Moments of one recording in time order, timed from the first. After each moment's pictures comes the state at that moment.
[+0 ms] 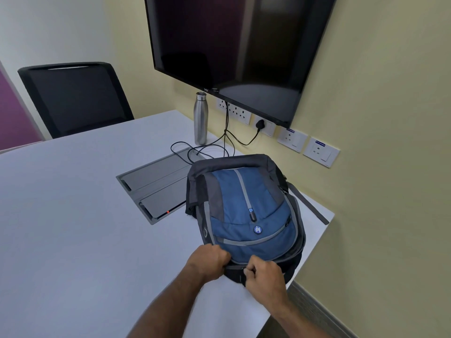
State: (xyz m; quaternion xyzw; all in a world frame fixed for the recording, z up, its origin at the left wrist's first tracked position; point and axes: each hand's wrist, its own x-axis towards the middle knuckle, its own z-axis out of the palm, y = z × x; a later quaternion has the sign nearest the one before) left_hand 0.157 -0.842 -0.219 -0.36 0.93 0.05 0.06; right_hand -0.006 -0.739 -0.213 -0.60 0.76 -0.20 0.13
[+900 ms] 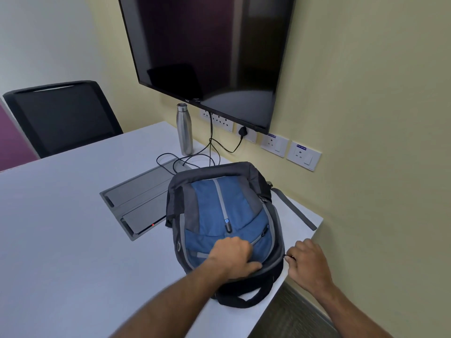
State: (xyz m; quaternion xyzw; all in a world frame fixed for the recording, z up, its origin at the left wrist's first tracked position) left_hand 0.040 -0.827 -0.132 -0.39 0.91 0.13 0.05; right_hand -0.184 -0.746 -0.186 -0.66 0.74 -0.13 -0.07
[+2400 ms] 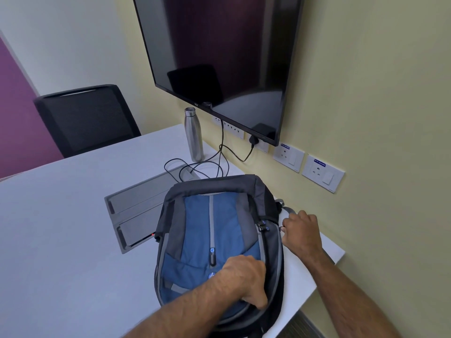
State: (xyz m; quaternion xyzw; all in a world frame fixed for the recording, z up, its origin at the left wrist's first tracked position) left_hand -0.060 -0.865 -0.102 -0.41 0.87 0.15 0.23; right_hand -0.254 -0.922 -0.174 -0.68 0.72 -0.07 -0.13
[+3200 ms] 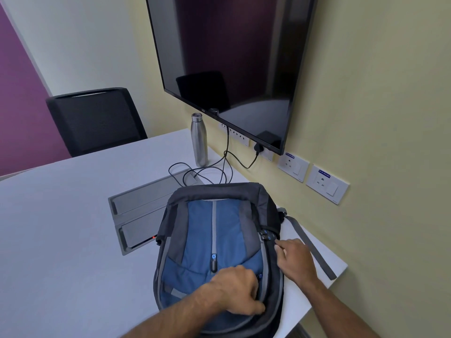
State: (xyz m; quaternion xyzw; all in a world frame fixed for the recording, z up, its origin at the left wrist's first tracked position) left_hand -0.029 -0.865 -0.121 -0.44 0.86 0.23 0.09; right_hand -0.245 -0.907 -0.212 -0.66 0.72 -0.20 0.06
